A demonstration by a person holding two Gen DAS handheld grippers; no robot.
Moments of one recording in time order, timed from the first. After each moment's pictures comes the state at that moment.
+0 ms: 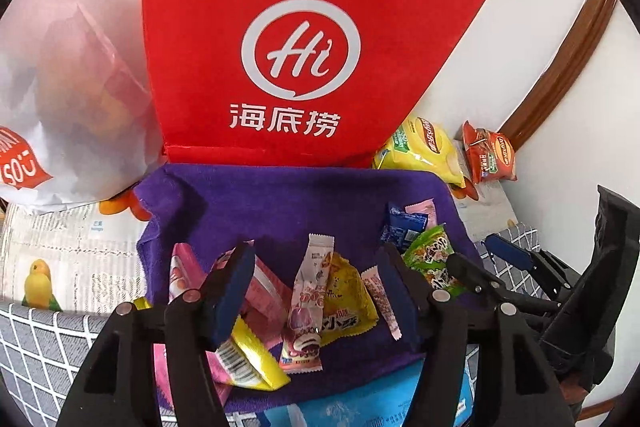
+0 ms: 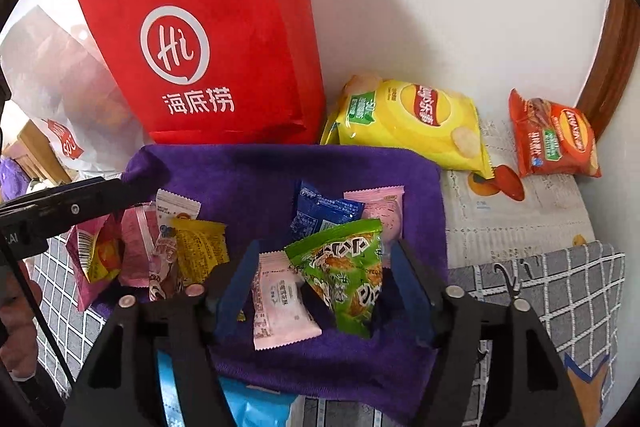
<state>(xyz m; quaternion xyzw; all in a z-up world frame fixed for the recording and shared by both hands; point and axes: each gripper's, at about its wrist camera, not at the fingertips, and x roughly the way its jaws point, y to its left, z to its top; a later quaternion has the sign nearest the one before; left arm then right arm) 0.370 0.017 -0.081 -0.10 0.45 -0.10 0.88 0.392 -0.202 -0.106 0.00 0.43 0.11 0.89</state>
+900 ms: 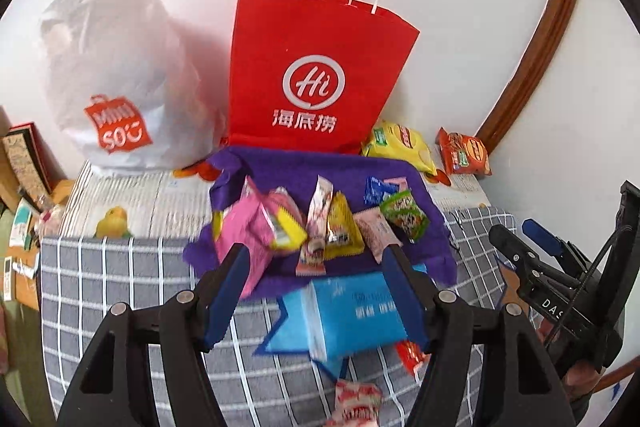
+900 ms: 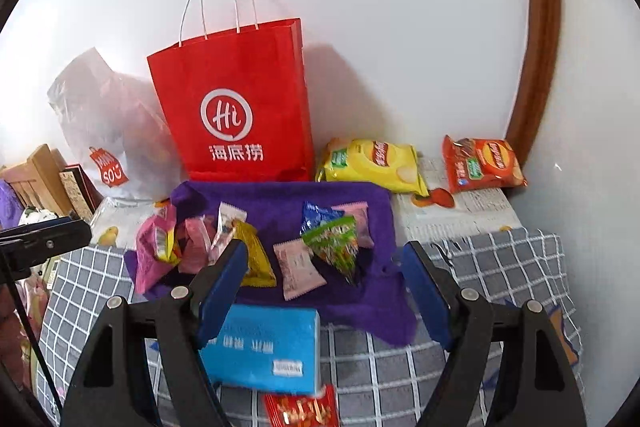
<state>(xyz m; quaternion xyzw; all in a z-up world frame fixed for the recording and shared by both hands) 0.223 0.044 -0.014 -0.10 0.41 -0.07 0.90 0.255 -0.212 -0.024 0.01 0.34 0.06 0.94</state>
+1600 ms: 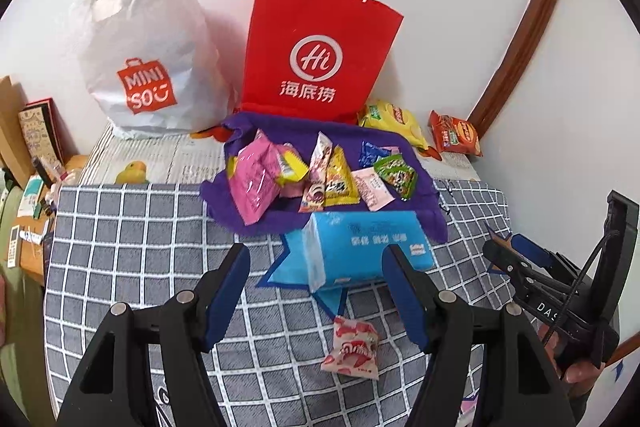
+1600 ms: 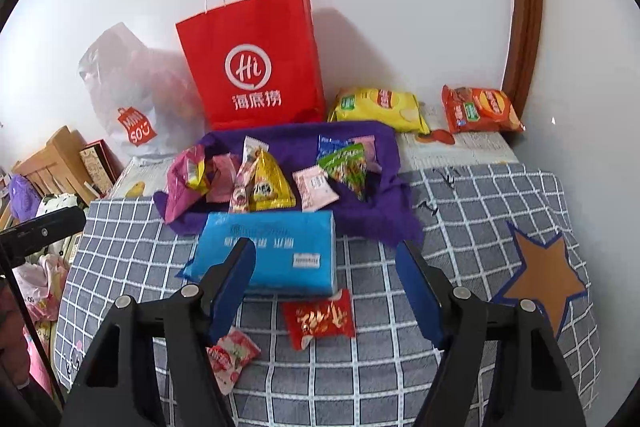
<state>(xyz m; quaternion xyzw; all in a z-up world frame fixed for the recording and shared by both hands) 0.144 0.048 -0.026 -0.10 0.41 -0.06 0.90 0.174 -0.221 -0.048 0.04 0.38 0.08 0.92</state>
